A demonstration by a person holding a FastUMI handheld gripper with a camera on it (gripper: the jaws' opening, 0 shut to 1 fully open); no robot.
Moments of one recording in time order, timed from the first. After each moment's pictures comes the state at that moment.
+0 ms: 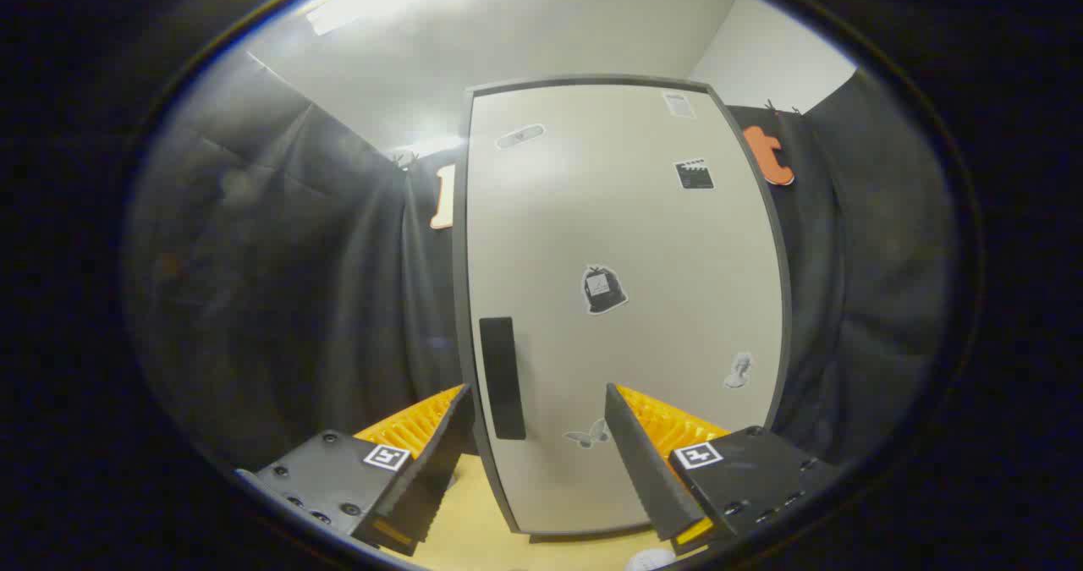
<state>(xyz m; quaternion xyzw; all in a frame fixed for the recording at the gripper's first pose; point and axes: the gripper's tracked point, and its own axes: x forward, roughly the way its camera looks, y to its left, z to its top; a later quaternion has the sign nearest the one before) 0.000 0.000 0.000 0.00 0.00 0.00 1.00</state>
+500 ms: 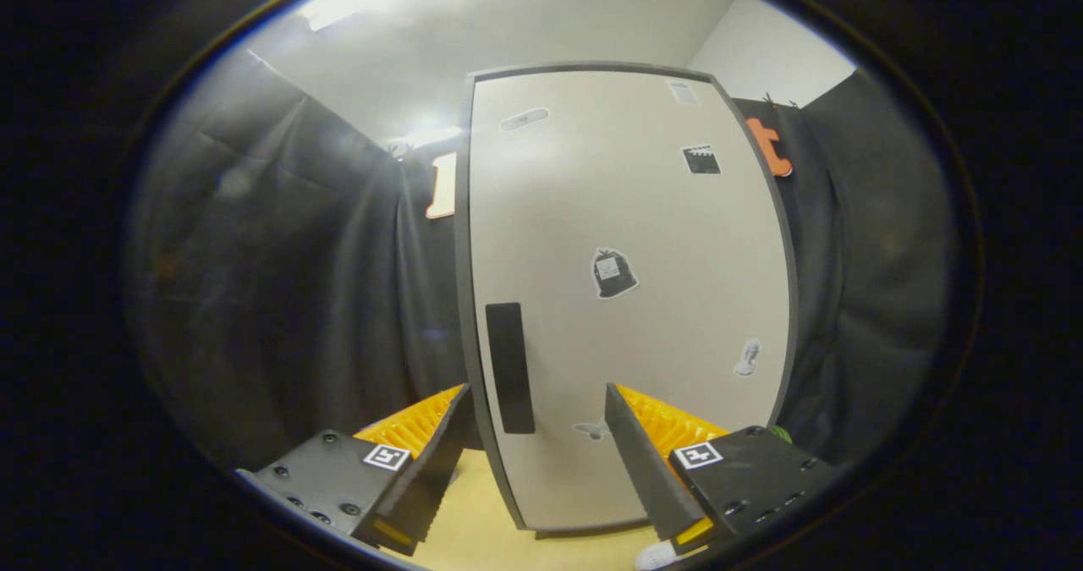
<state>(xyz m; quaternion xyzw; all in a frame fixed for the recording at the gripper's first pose) 0.006 0.015 -0.010 0.00 0.01 -0.01 1.00</state>
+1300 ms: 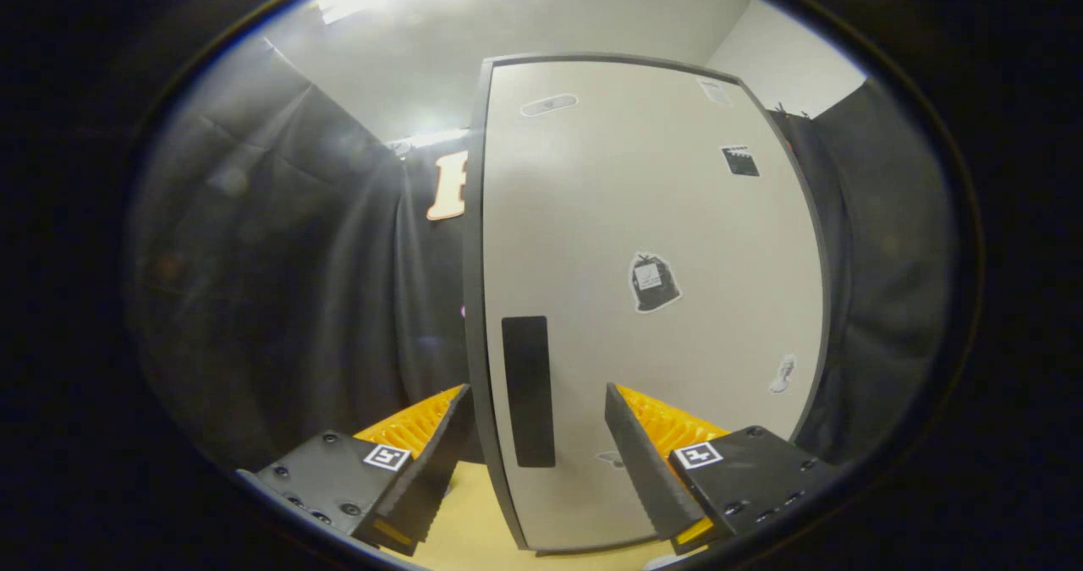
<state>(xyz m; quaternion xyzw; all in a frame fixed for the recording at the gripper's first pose) 0.064 0.038 -0.012 -0.02 -0.01 -0.01 1.00</state>
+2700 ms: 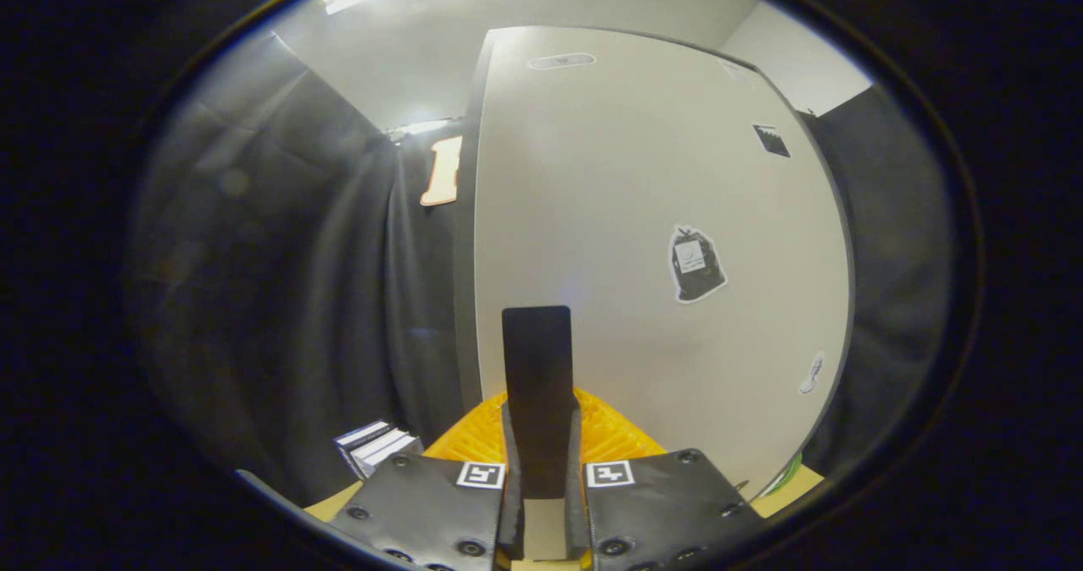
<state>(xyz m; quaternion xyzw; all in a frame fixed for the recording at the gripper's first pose) 0.089 0.043 -0.025 -0.02 0.01 -0.01 1.00</state>
